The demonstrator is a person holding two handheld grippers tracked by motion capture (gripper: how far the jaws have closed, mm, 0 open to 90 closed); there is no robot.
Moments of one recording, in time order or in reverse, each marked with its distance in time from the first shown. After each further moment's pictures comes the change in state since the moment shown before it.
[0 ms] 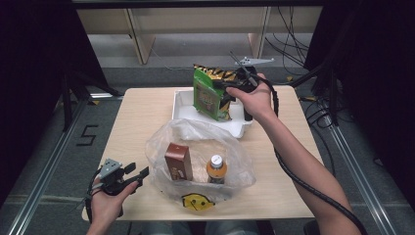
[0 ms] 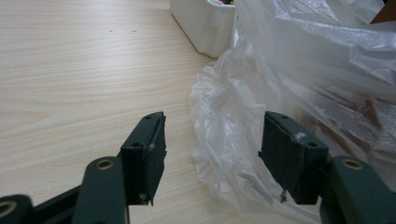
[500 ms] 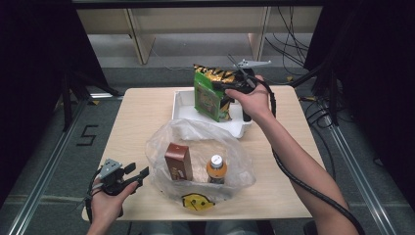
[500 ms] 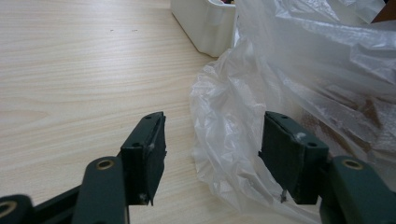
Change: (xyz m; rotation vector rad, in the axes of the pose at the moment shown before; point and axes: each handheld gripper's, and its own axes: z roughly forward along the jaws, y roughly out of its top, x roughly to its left) left arm 0.000 0.000 0.000 0.000 0.002 -0.005; right arm -0.008 -0.008 0.010 0.018 -0.015 0.011
